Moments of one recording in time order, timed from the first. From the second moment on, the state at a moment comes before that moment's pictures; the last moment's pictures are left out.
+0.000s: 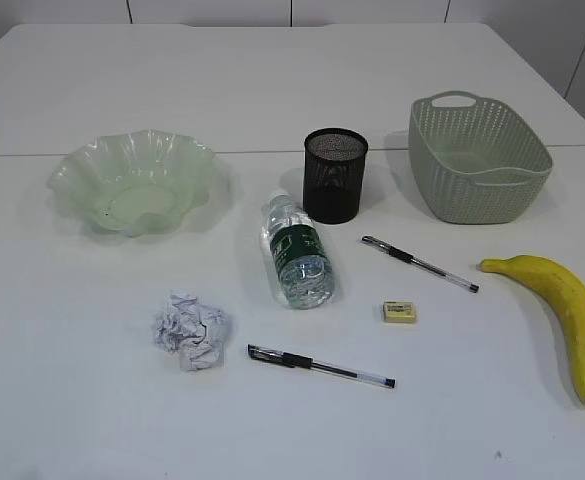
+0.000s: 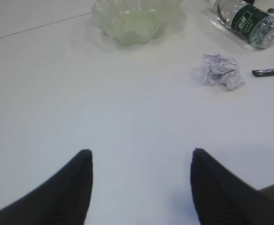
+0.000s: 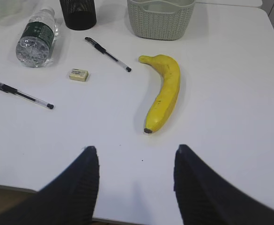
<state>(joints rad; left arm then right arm) -0.05 0.01 -0.52 -0.10 1.12 0.20 0.15 -0.02 -0.50 -0.06 1.14 0.00</state>
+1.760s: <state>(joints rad) -0.05 0.01 -0.52 -0.10 1.12 0.20 0.15 -0.02 -0.50 -0.06 1.14 0.00</state>
